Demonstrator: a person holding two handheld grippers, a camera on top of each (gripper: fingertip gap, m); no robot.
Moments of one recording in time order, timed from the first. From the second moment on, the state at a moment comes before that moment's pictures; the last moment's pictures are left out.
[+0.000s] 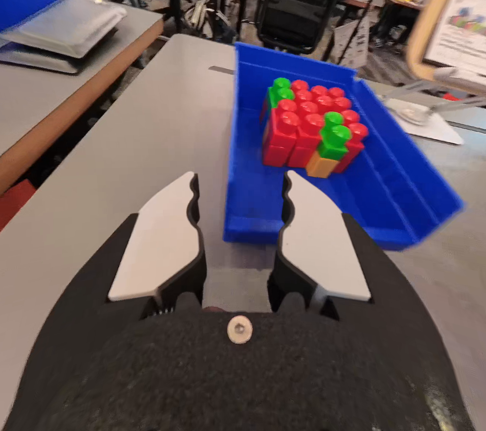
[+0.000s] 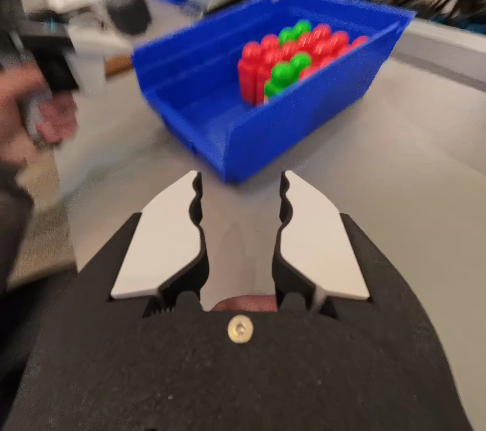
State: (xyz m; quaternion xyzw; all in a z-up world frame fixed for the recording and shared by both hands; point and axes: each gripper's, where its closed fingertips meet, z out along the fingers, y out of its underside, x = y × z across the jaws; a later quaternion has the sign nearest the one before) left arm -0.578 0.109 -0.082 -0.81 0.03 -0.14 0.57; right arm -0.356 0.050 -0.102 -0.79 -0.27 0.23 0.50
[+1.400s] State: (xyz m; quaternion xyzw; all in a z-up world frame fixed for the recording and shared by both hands) left arm -0.495 0.230 -0.119 -0.63 0.76 0.13 0.05; right arm -0.121 -0.015 -0.127 -0.78 -0.09 0.39 0.48
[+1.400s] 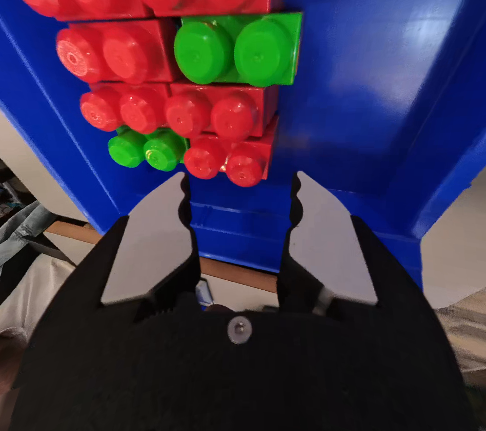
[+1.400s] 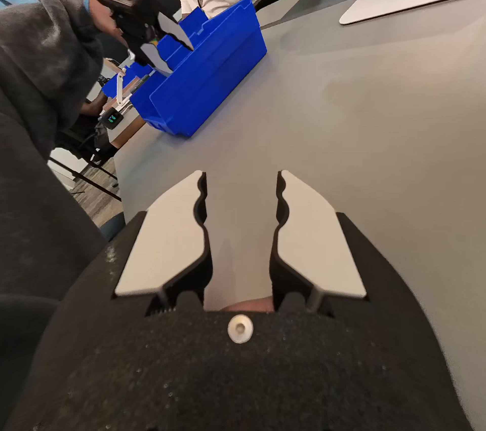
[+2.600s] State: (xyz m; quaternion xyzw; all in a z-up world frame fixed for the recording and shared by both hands) left arm -0.458 0.171 -0.033 -0.67 0.71 -0.04 0.20; right arm -0.152 -0.025 -0.106 -0.73 -0.18 0.47 0.46
